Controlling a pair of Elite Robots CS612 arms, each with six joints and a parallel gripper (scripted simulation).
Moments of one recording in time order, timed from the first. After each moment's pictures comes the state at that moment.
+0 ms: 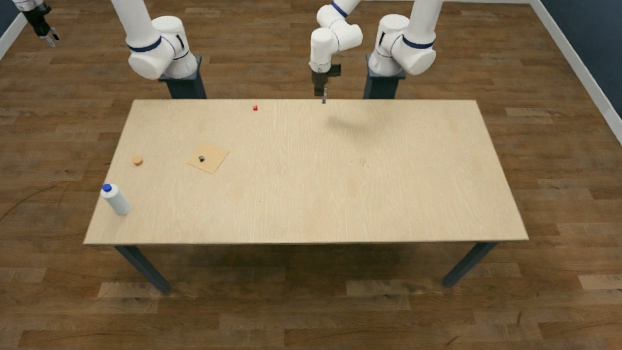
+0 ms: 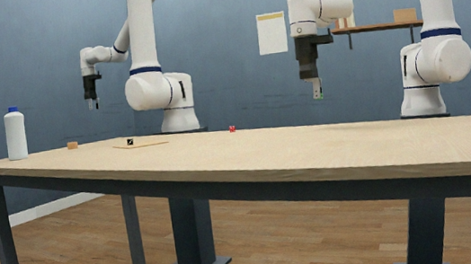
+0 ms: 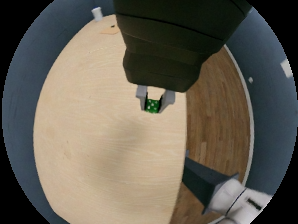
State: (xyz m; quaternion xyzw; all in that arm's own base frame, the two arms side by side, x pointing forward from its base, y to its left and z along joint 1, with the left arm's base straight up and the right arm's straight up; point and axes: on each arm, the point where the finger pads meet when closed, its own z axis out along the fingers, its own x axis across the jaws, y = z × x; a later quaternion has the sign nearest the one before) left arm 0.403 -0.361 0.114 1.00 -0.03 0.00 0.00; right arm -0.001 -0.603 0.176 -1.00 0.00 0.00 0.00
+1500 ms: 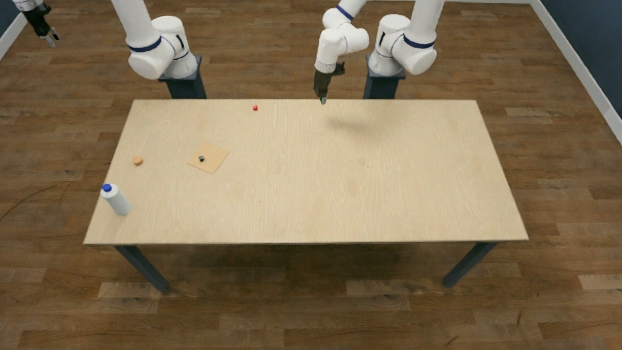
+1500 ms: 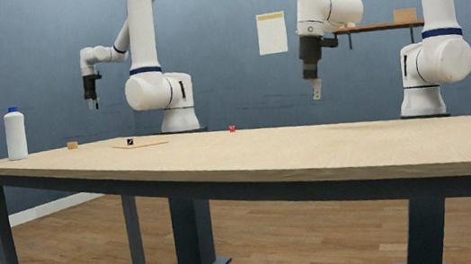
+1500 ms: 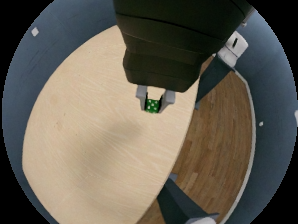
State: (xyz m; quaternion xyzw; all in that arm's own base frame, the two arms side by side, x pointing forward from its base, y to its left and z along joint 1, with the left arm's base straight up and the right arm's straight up) left arm 0.402 -0.365 0.110 0.99 0.16 0.01 0.07; right arm -0.001 -0.603 0.176 -1.00 0.00 0.00 0.00
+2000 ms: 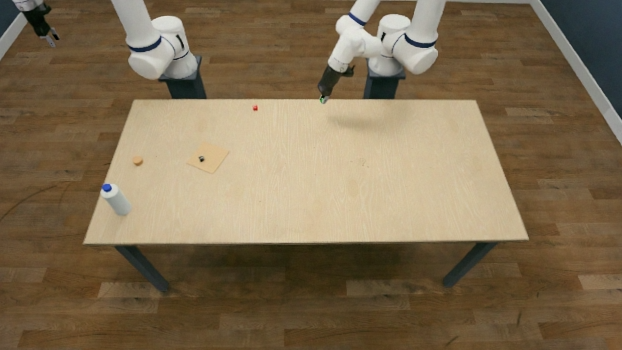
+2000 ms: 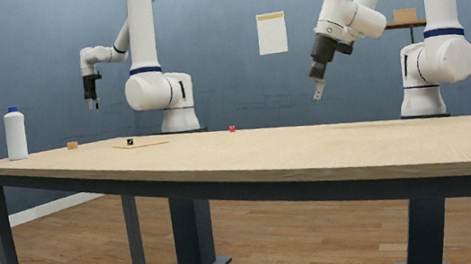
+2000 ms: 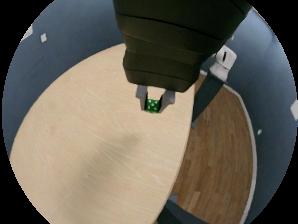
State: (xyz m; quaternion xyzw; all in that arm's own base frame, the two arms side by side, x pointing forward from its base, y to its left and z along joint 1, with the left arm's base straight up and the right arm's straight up) left arm 0.401 -0.362 0.110 0.97 0.15 0.03 0.20; right arm -0.001 -0.603 0.176 -1.00 0.00 0.00 0.00
